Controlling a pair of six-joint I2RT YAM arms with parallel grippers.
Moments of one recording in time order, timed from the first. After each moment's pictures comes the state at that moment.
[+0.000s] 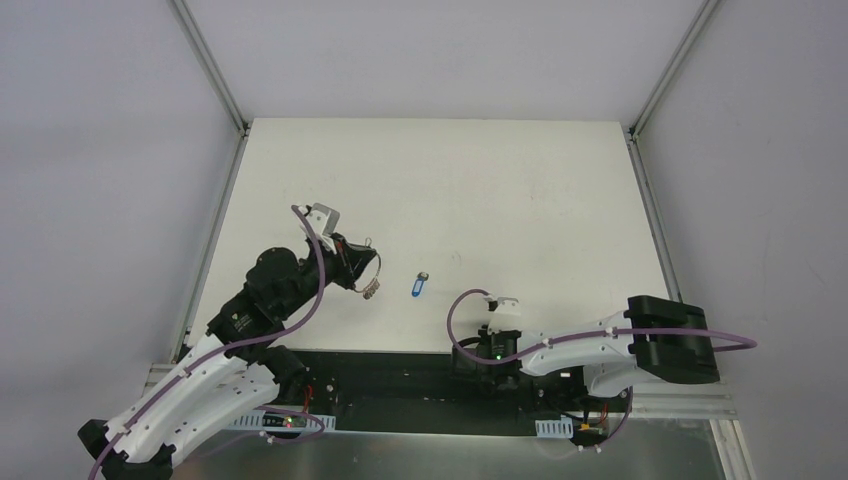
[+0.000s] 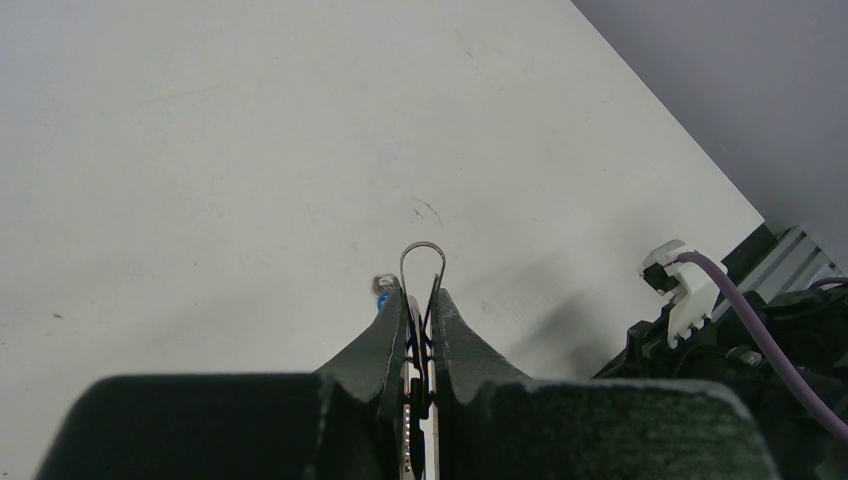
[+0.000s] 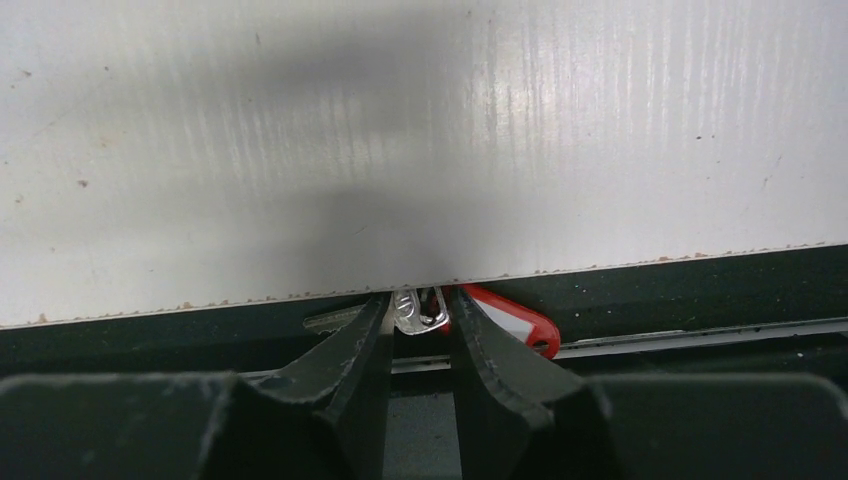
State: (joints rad) left arm -0.71 0.55 0.64 -0.24 -0.06 -0.33; right arm 1.53 1.39 0.62 -0.80 0.57 1.59
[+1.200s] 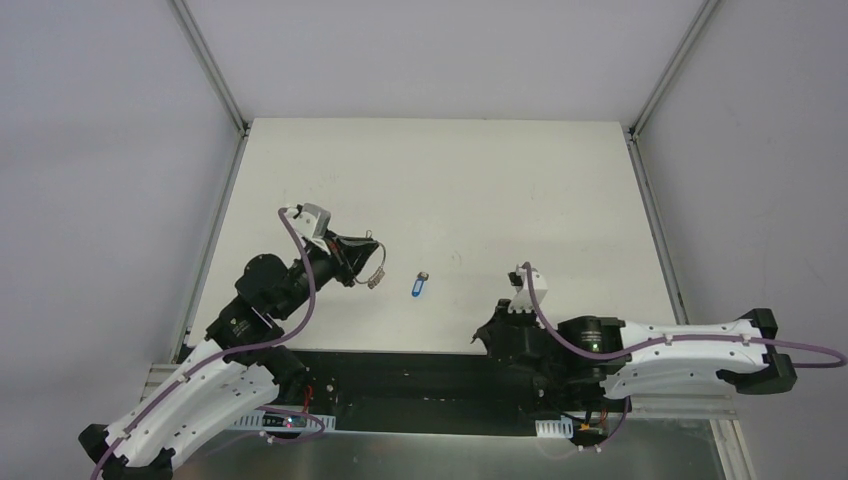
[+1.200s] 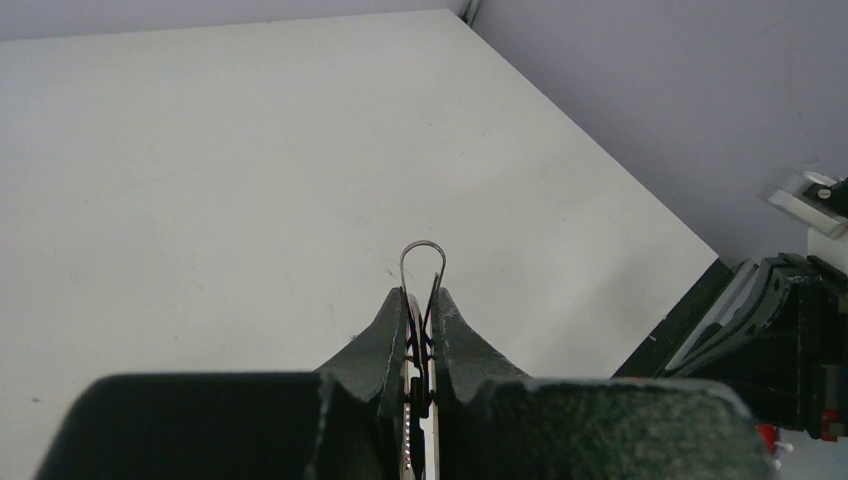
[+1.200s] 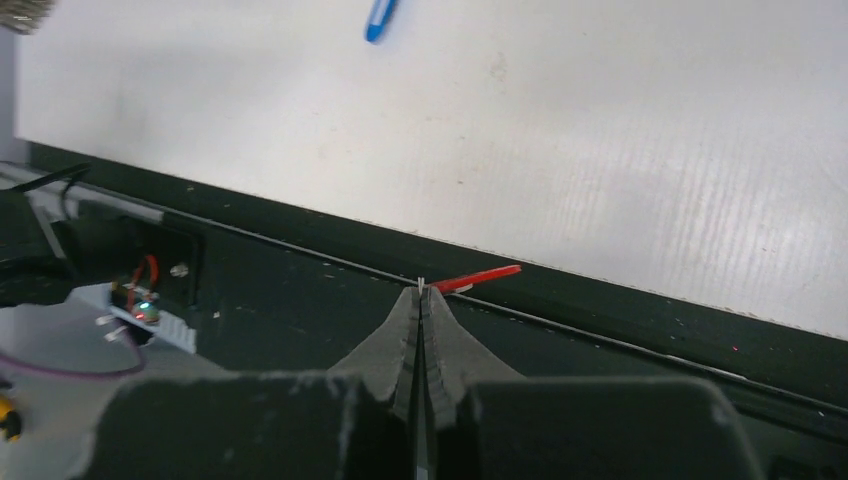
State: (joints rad) left arm -0.71 0.51 0.62 -0.13 -0.04 -0.32; right arm 1.58 0.87 0.76 -0.89 0.71 1.35
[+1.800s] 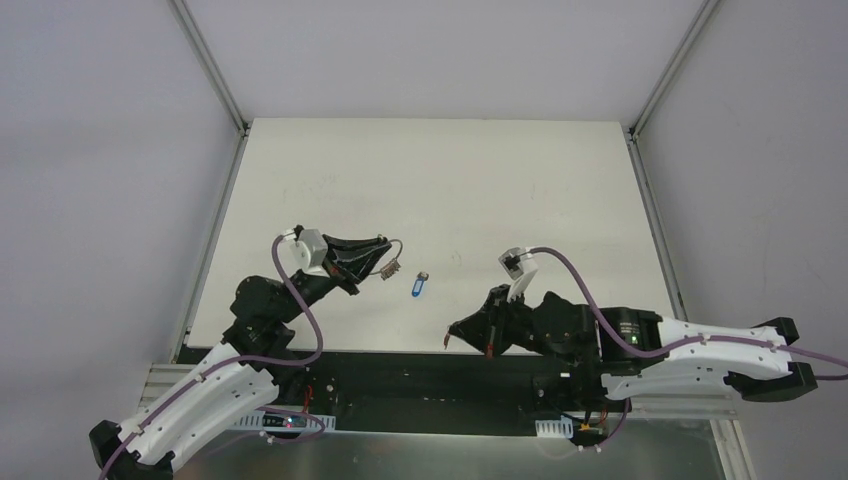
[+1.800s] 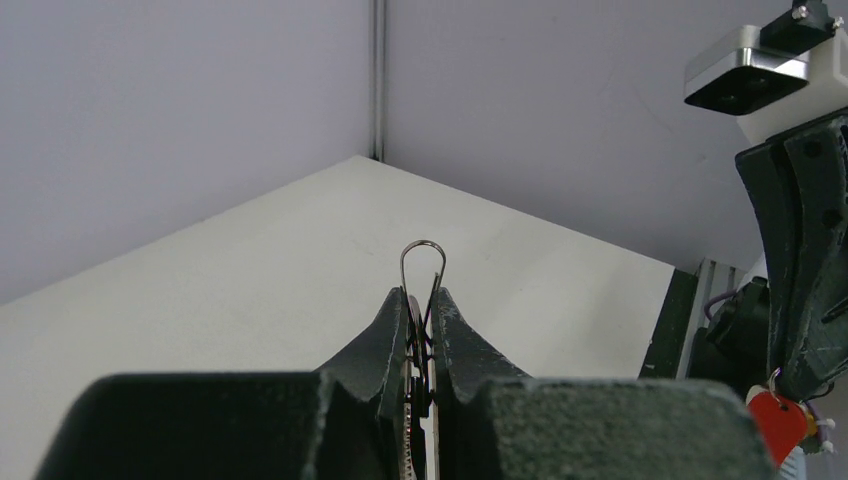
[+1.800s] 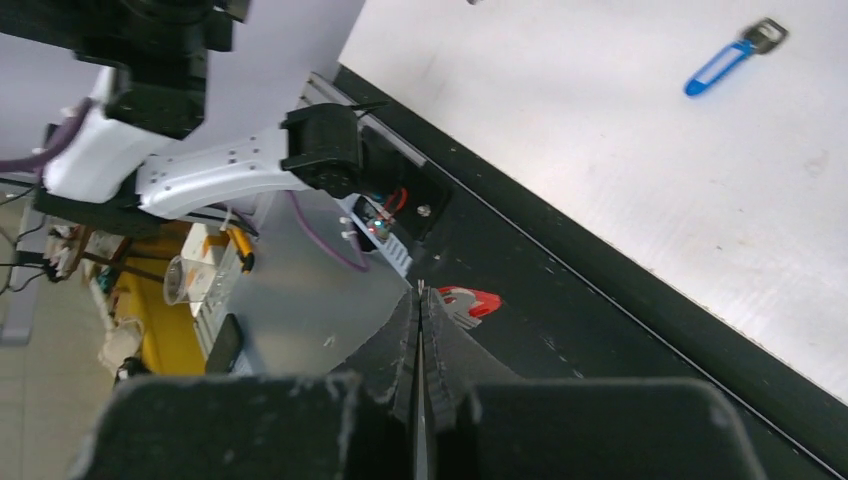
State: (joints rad) left arm -0.71 0.47 0.42 0.39 0.20 -0.16; right arm 1.56 0.72 0.86 -0.54 0.44 0.96
